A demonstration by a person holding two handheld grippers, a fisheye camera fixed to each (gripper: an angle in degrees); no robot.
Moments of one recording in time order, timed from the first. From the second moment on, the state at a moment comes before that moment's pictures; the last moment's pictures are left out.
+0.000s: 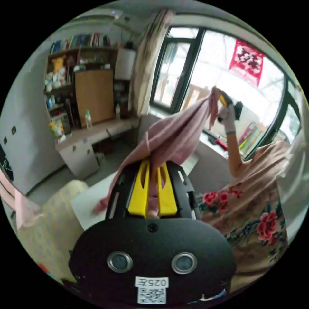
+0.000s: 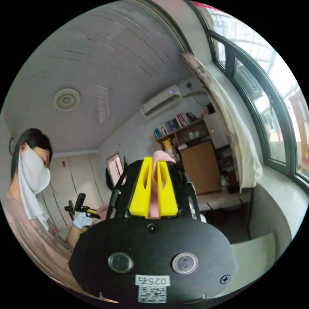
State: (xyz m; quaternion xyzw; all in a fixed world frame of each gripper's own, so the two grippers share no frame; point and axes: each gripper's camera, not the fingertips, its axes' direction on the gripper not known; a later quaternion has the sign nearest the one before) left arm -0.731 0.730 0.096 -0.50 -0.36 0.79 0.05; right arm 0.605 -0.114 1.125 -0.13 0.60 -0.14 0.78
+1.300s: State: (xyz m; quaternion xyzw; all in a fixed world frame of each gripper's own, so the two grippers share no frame) left arm -1.004 0.175 0.234 -0.51 -0.65 0.55 0.13; right arm 0.910 0.288 0.766 -0.34 0.66 0.23 0.63
